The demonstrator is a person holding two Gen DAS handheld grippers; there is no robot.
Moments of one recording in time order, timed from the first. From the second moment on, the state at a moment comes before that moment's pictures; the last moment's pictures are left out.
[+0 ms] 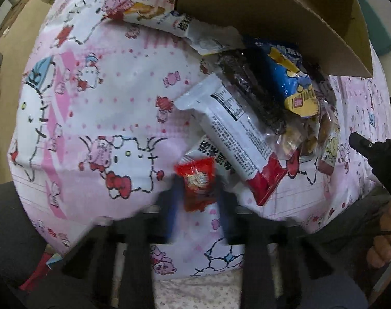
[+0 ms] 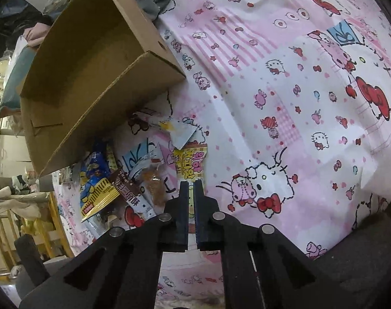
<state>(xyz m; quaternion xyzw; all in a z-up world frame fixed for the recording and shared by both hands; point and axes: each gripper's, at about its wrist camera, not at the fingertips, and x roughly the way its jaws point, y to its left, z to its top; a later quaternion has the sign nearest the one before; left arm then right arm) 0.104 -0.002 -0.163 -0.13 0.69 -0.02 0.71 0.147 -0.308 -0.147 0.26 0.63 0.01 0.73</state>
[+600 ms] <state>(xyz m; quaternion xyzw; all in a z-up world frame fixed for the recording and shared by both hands) 0.111 0.022 -0.132 -0.13 0.65 0.00 0.75 0.166 -0.261 -0.182 0.14 0.68 0.01 0.72</state>
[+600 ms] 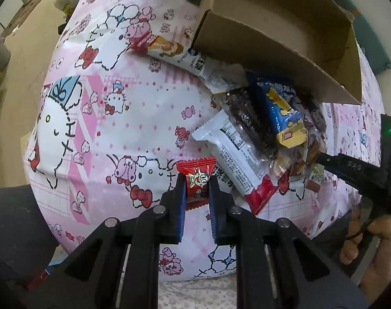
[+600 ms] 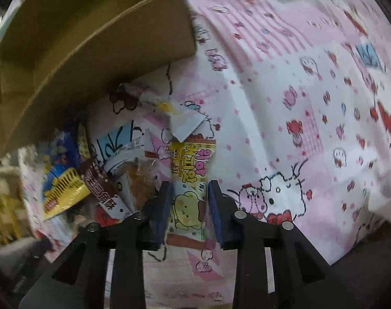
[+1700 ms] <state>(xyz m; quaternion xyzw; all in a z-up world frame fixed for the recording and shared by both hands) 0.107 0.028 -0.097 -0.12 0.59 0.02 0.80 0.104 -0.202 -0.144 0.23 0.63 0.09 0.74</state>
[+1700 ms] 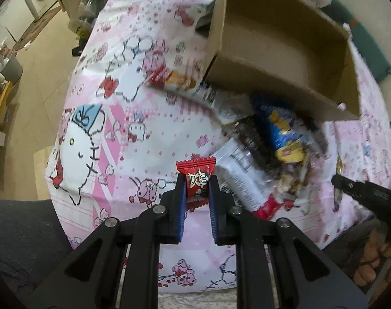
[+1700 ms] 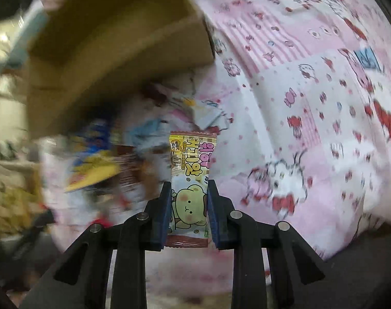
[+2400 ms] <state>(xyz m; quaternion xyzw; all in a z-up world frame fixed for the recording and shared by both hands) 0.210 -0.003 0.016 -0.07 0.47 -0.06 0.88 0.201 -0.257 -0.021 0.25 0.43 0.22 0.84</state>
